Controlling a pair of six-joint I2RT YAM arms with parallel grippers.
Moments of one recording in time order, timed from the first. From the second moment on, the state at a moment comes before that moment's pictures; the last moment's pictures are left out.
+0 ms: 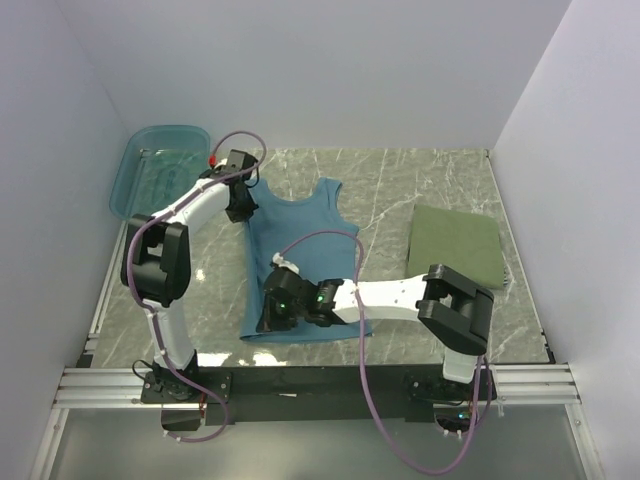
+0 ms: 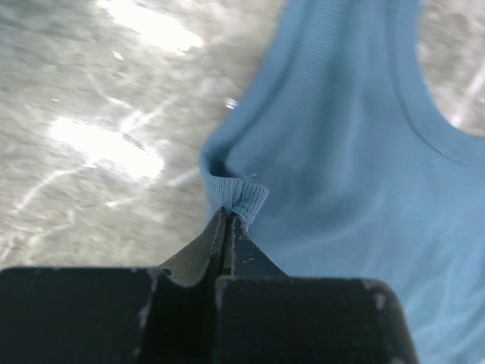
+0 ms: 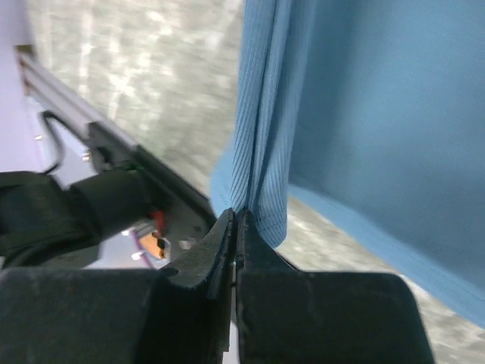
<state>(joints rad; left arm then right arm) -0.26 1.92 1.48 -0.64 -0.26 -0.72 1.21 1.79 1.13 -0.12 -0.04 1.08</state>
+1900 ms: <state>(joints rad) -0.48 2.09 1.58 -0.53 -0.21 -0.72 1.22 1.34 0.55 0.03 0.16 1.25</state>
